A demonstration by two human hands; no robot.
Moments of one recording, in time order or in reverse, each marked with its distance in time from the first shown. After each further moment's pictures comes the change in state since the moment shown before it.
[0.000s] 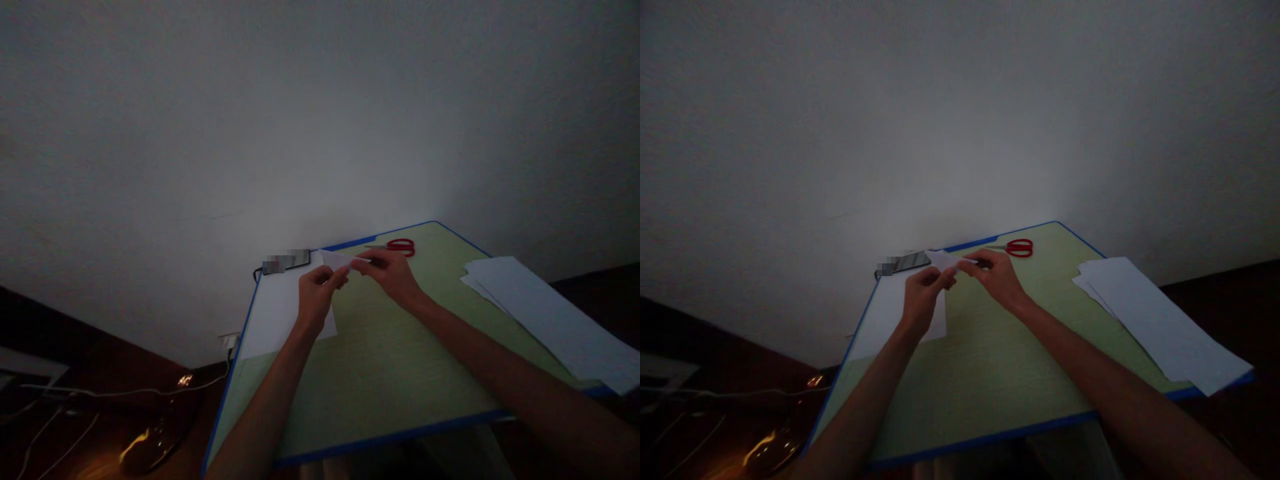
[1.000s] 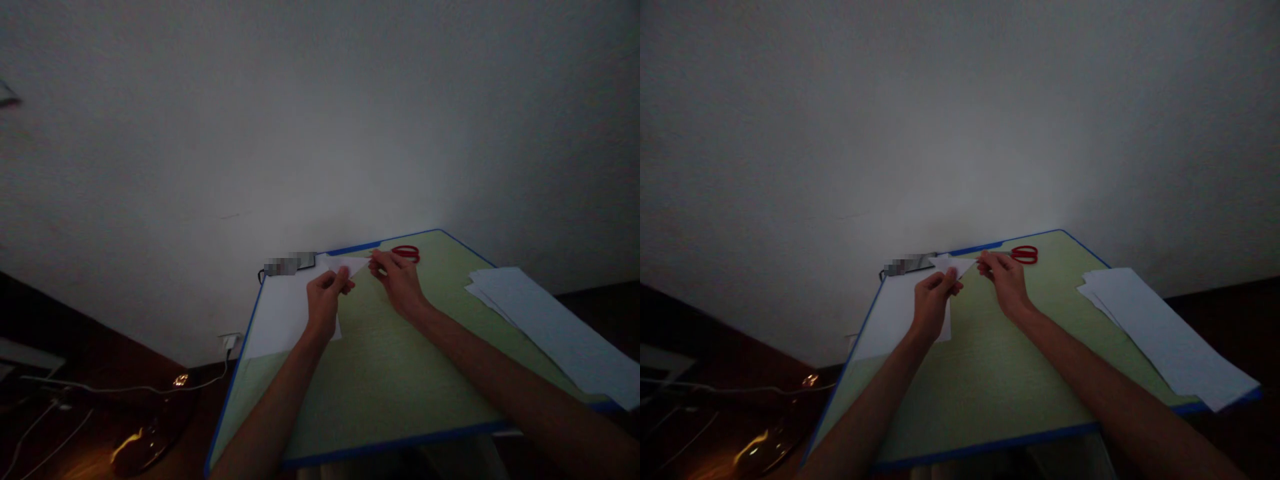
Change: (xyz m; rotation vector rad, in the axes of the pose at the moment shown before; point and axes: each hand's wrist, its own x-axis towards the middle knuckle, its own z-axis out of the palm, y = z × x) left_hand -0.004 -0.008 0.007 -0.152 0.070 -0.065; right_hand 0.000 0.018 0.010 0.400 0.267 0.236
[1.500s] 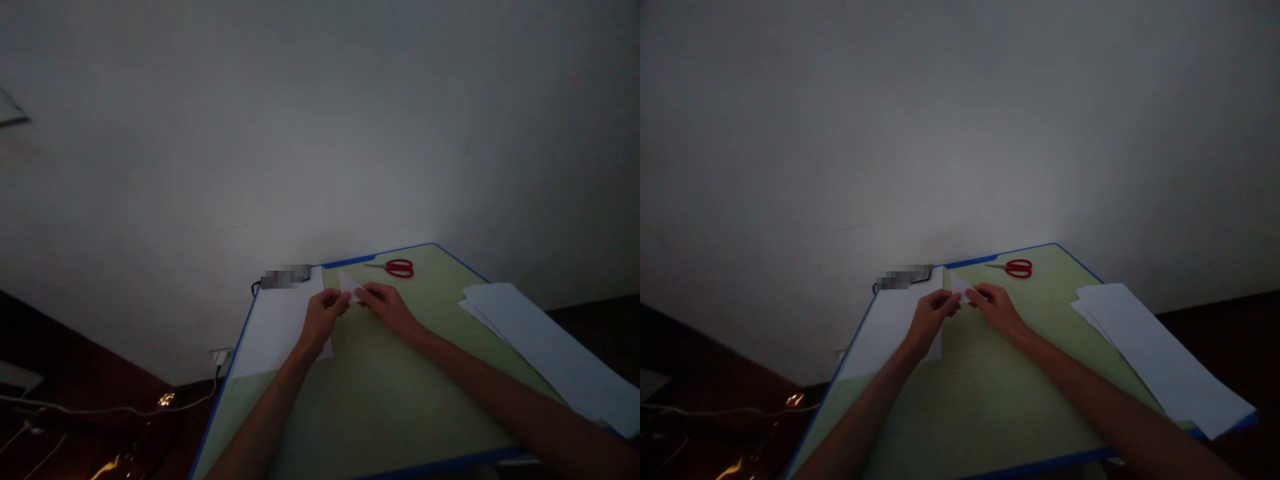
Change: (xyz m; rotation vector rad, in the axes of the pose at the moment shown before) left_hand 0.003 -0.011 -0.007 0.200 -0.181 -0.071; right_hand -0.008 0.009 -0.021 -0.434 -0.408 -0.001
